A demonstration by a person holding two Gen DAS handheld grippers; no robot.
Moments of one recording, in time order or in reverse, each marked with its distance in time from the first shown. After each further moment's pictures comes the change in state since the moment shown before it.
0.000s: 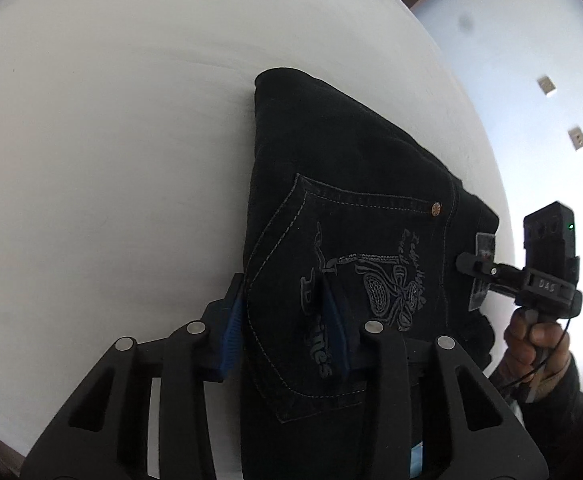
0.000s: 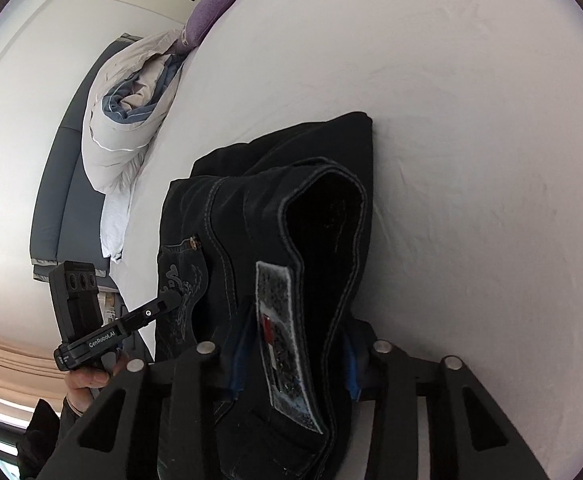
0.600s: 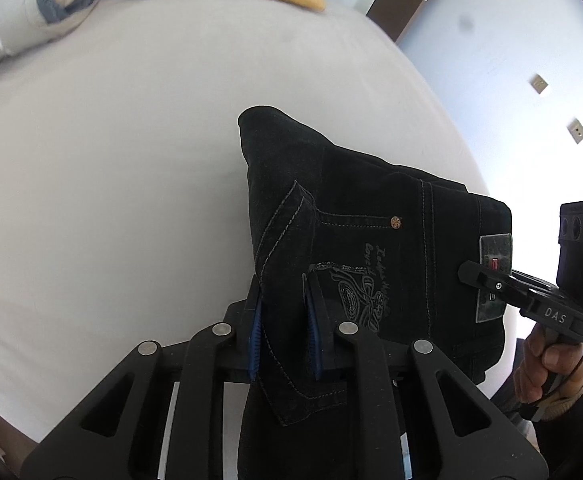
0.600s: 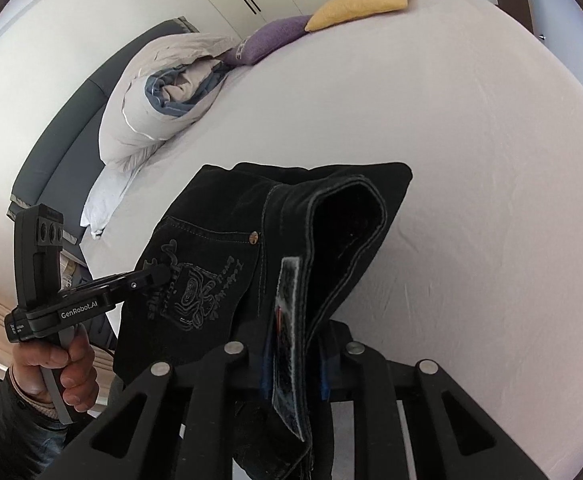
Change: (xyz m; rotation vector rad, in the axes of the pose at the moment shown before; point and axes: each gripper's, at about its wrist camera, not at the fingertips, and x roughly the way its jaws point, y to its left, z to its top) left arm -0.059 -0.063 0.021 0.066 -0.181 0.072; right arm -0.054 0.079 0.013 -0.323 -0.158 -0.144
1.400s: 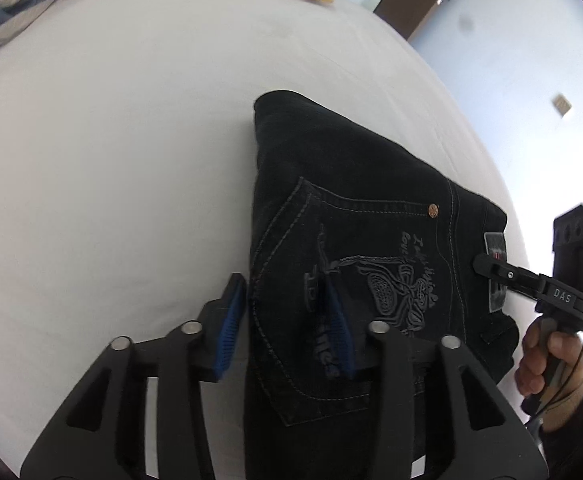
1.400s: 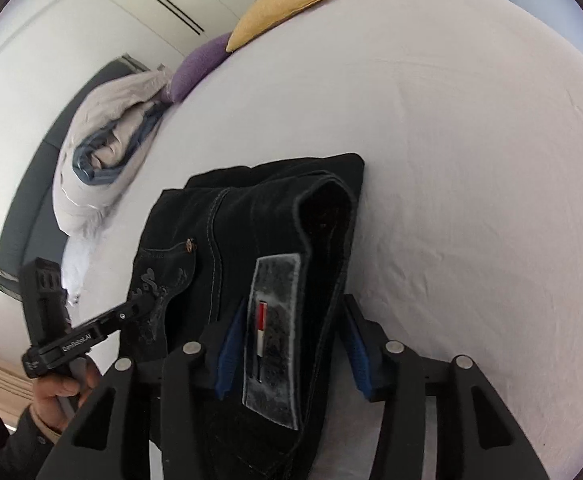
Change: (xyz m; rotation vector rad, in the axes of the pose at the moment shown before) left arm 0.138 0.009 0.097 -0.054 0.006 -0.045; right arm 0.049 -0.170 0.106 0.191 -0.029 0.012
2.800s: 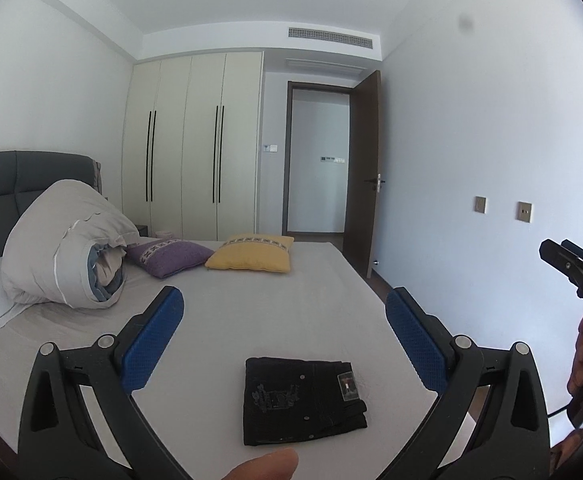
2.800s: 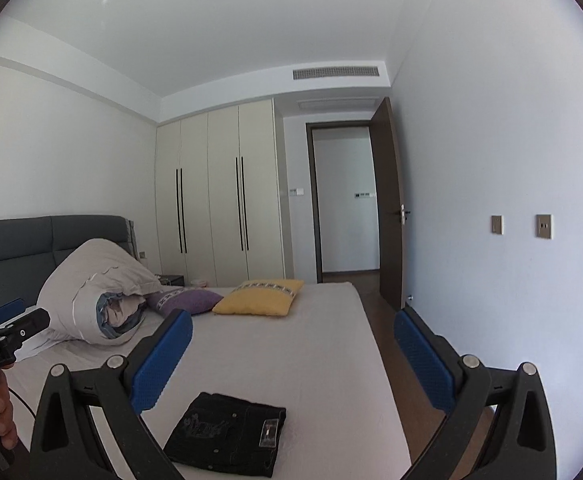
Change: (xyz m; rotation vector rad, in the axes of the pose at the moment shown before) left arm -0.456 -0.202 -0.142 0.330 -0.878 0.161; right arm -0.408 0.240 -0.170 -0.422 -0.969 -0.421
